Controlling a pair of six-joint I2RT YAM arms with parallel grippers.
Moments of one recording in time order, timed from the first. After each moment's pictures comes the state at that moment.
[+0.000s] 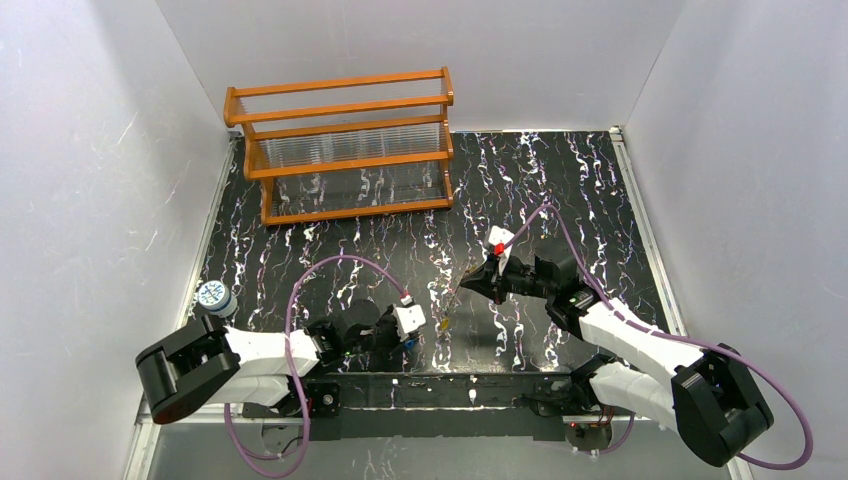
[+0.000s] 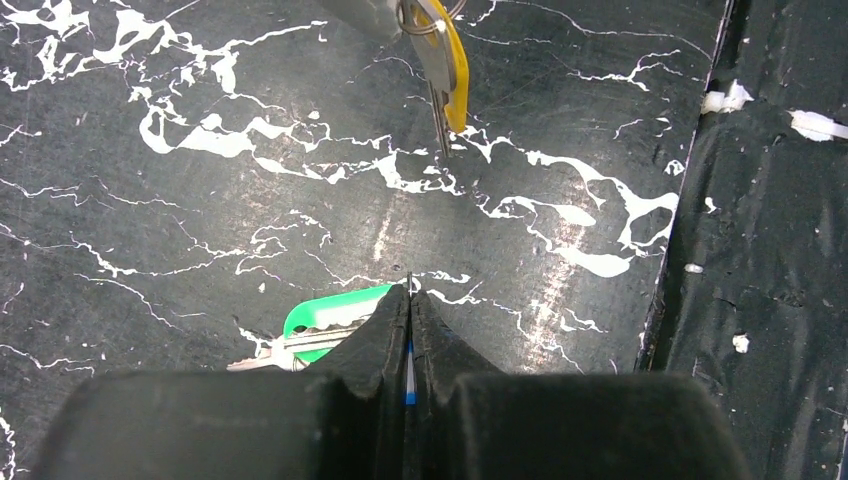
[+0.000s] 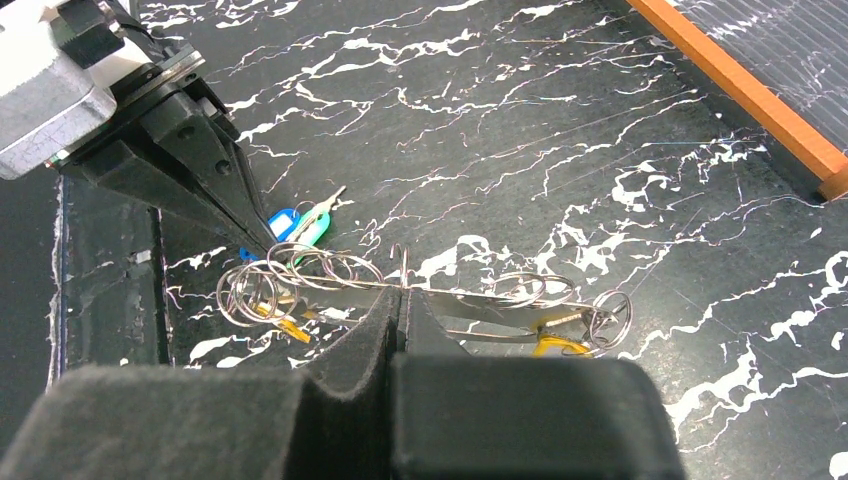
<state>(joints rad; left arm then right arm) -1.02 1.19 0.16 0.52 0.17 0.17 0.59 1.03 0.40 0.34 -0.68 -0.10</state>
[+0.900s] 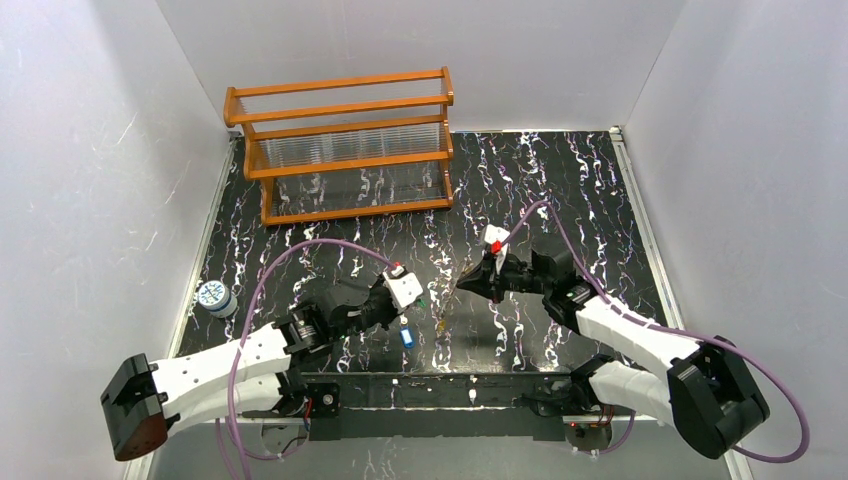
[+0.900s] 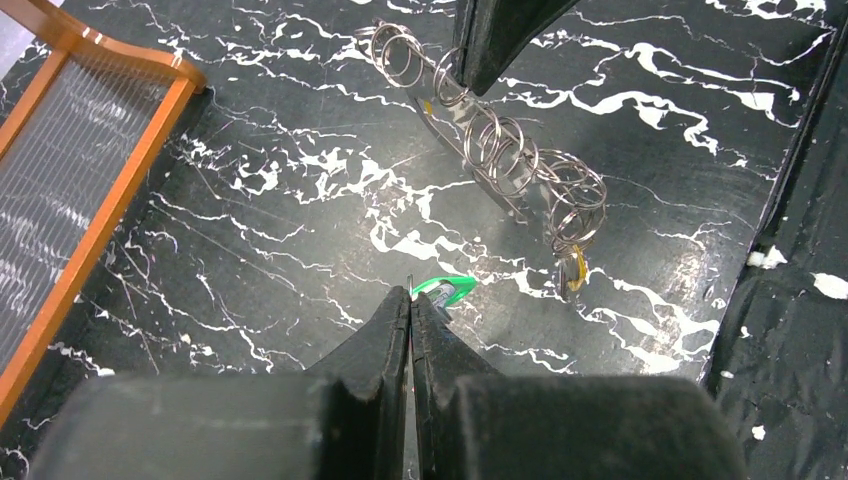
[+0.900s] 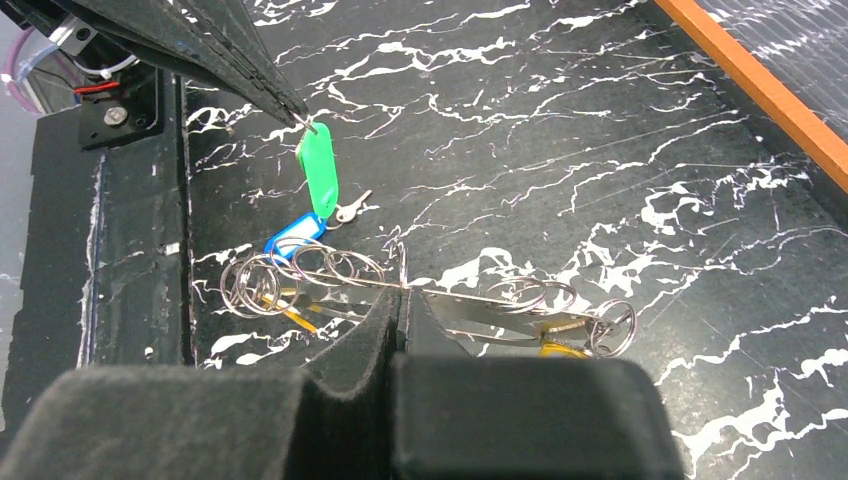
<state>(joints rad) -1.02 0.86 0.45 0.06 -0.04 0.25 0.59 1.06 0.43 0.32 -0.74 -0.12</state>
